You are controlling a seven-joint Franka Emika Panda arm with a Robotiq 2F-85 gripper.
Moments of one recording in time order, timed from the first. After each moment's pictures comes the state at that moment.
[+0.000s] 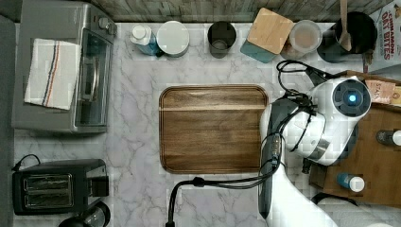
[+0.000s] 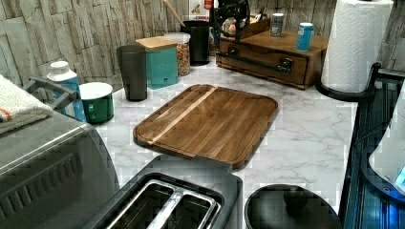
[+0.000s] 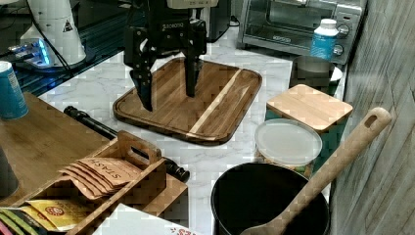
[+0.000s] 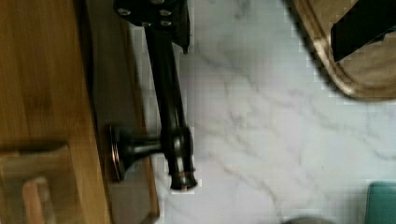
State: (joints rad) arm -0.26 0.27 -0.17 -1.99 -0.06 0.79 -0.78
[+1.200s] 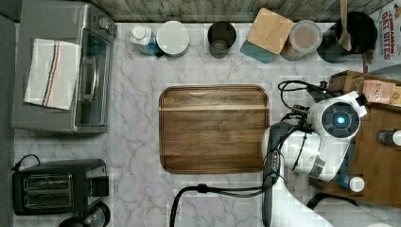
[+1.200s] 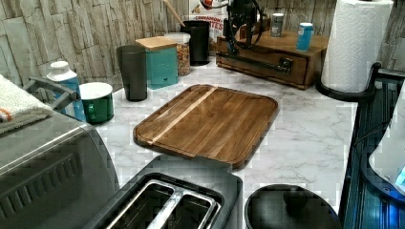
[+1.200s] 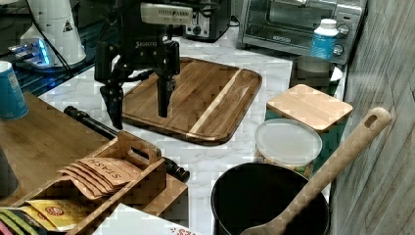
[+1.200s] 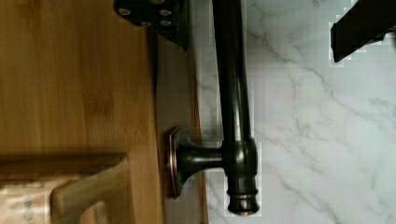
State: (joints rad) arm -0.26 0.25 -0.23 -2.13 -0.24 0.95 -0.77
